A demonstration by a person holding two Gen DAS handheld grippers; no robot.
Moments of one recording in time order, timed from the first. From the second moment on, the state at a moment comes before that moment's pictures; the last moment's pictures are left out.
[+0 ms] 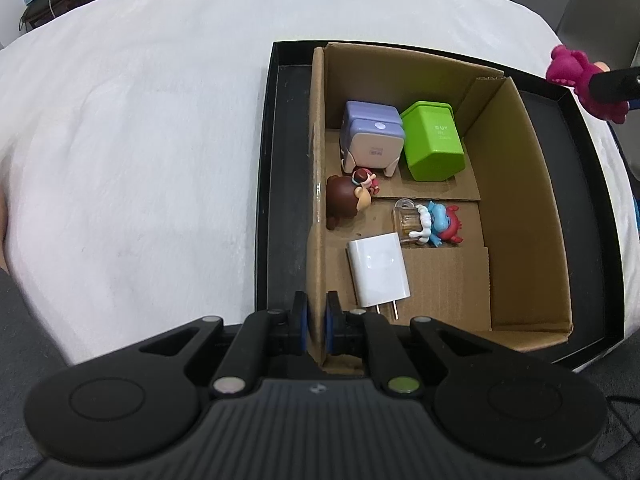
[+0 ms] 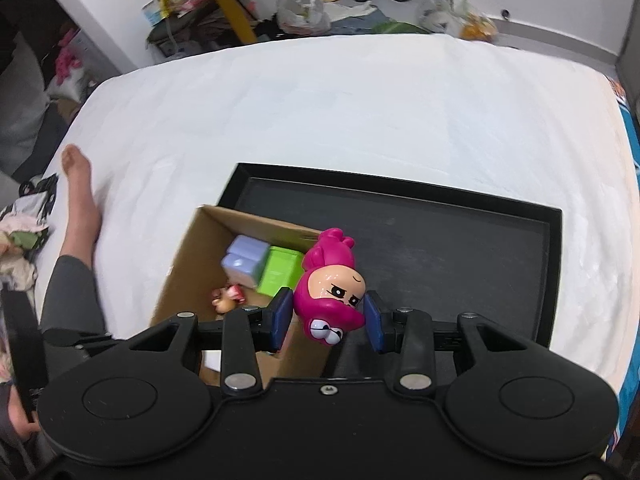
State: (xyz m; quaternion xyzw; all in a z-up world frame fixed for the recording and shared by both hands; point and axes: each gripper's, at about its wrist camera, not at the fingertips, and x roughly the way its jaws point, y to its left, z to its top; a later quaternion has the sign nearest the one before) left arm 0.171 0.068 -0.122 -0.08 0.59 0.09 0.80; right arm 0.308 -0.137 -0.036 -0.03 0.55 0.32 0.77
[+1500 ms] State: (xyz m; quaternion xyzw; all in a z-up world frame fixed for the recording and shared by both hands) left arm 0.163 0.082 -0.122 -0.11 0.57 0.06 0.81; right arm 0.253 0.001 -0.103 -0.33 0.57 0.30 0.69
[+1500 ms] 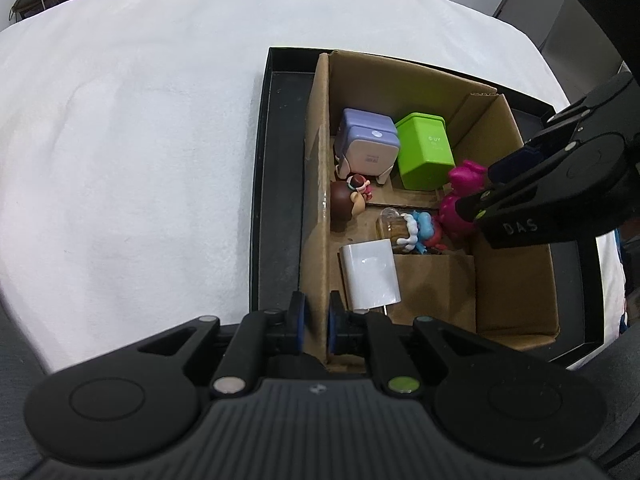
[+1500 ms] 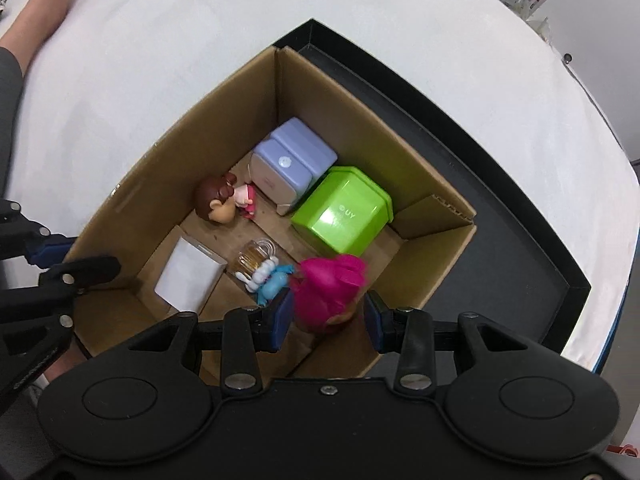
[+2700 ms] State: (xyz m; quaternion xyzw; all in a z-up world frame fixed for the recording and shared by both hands) left arm 0.168 0.077 -0.119 -0.11 0.58 0.07 0.80; right arm 0.243 -0.083 -0.031 -0.17 0.56 0.30 0.75
